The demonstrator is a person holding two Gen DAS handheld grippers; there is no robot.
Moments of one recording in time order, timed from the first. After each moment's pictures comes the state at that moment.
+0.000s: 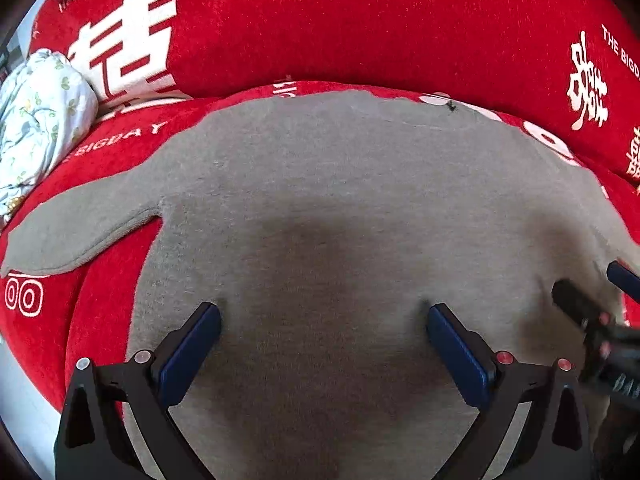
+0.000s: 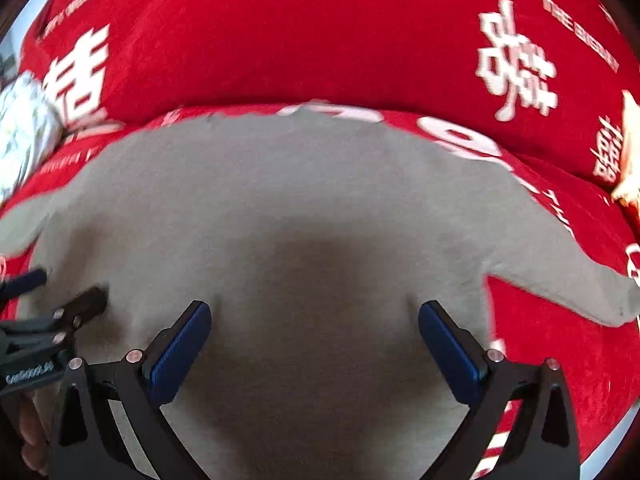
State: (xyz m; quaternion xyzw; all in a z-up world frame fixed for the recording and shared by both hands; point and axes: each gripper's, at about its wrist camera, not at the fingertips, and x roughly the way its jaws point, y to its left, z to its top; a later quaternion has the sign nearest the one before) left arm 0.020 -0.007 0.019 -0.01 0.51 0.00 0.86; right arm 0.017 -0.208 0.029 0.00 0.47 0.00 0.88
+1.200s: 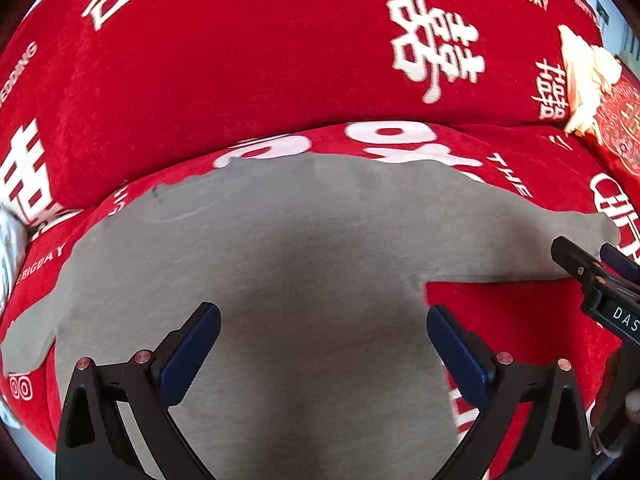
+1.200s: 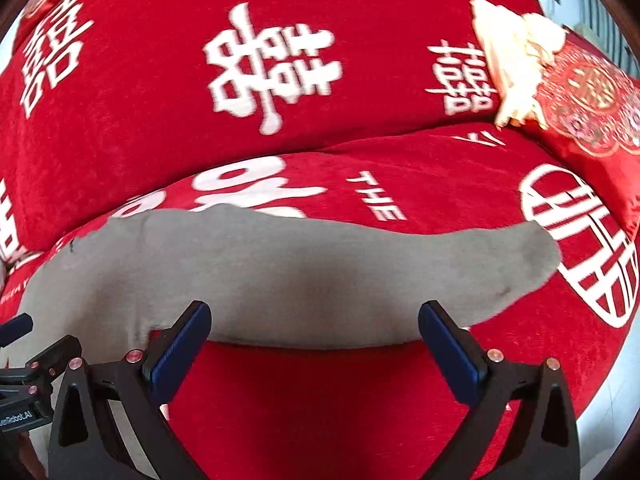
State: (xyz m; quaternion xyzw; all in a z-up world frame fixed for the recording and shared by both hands) left arm 0.034 -0.237 0.072 0.09 0.48 -0.12 0.86; right arm -0.017 -0.456 0.066 0.12 0.42 -0.14 0.89
